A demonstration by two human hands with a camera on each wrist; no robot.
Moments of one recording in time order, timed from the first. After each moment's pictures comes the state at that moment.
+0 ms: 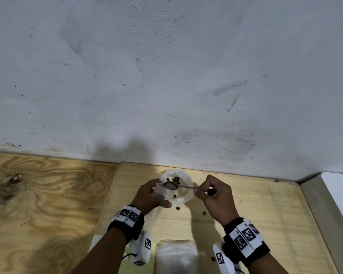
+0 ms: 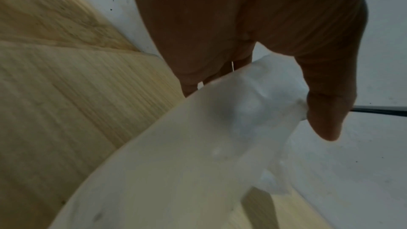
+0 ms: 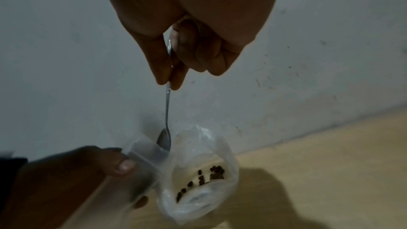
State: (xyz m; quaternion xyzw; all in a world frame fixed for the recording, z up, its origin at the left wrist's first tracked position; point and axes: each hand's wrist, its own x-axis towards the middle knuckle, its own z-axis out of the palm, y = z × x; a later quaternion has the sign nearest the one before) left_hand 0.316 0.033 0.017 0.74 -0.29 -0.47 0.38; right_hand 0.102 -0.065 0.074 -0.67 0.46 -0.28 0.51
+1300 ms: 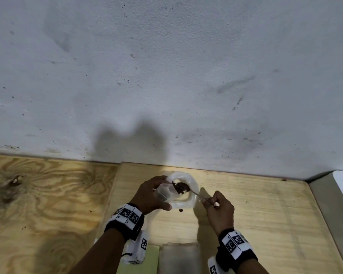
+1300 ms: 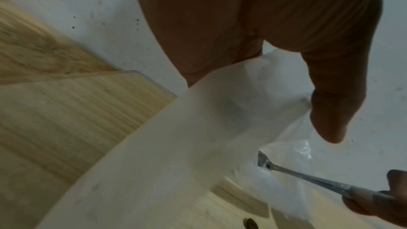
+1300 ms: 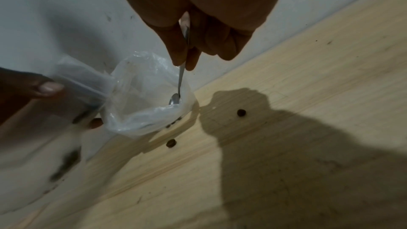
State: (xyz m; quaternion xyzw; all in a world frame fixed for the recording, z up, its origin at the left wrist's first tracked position) left_hand 0.327 0.021 0.023 0.72 -0.38 -0.45 0.37; right_hand 0.093 -0.065 -0.021 -0.59 0.62 -0.27 0.45
